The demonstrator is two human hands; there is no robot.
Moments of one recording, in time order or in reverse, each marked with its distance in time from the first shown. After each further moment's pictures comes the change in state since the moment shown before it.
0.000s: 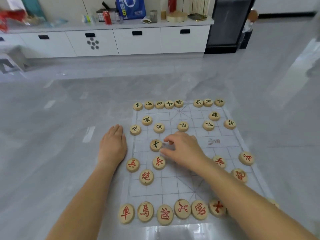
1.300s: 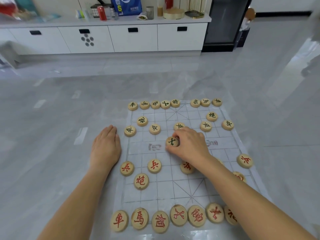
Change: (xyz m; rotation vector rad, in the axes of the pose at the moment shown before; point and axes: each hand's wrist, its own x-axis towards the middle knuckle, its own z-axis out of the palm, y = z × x) left_hand 0.000 0.000 0.001 0.008 0.036 -0.008; right_hand 0.017 0.030 0.000 -0.116 0.131 0.095
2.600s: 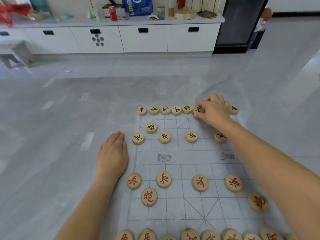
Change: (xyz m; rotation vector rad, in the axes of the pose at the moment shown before) left_hand -0.002 0.005 -0.001 -0.012 0.006 -0.026; right_hand 0.138 0.068 -0.028 -0.229 0.137 0.063
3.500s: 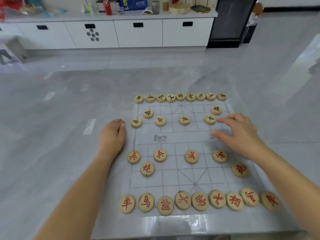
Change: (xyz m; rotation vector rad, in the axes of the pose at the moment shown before) left_hand 0.001 -0.005 -0.011 -0.292 -0.002 0.024; right_hand -0.169 0.030 -0.057 0.209 -0.098 0.102
